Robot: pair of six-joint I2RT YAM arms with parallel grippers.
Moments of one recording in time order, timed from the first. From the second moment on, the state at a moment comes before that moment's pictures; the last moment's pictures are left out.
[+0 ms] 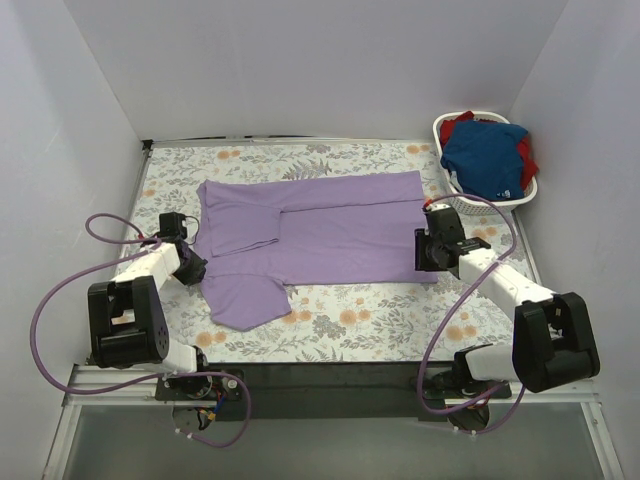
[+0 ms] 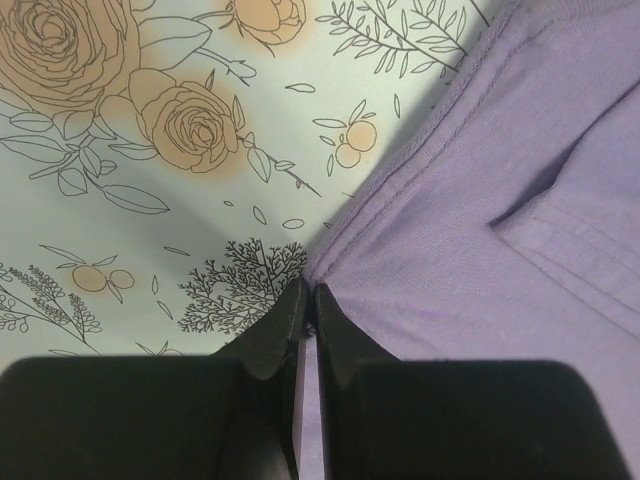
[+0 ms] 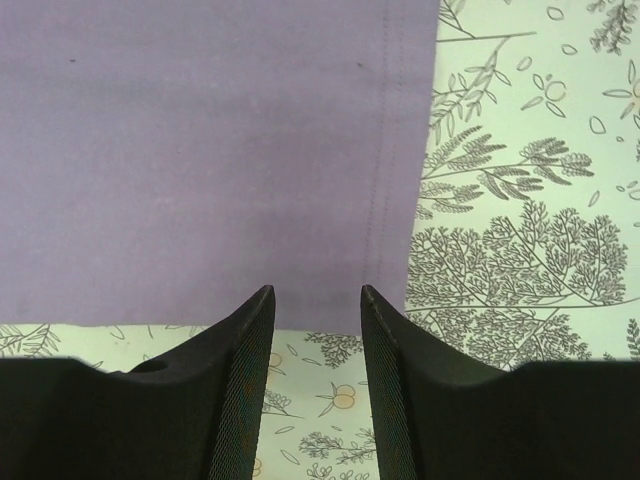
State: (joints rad) left arm 0.14 1.45 0.75 -0.49 -0.15 -0.71; right arm 0.30 1.31 0.72 -0.38 0.12 0.21
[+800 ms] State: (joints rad) left arm 0.13 1.45 0.75 -0.49 -0.17 -0.68; right arm 0.21 1.32 0.66 -0.44 0.15 0.27
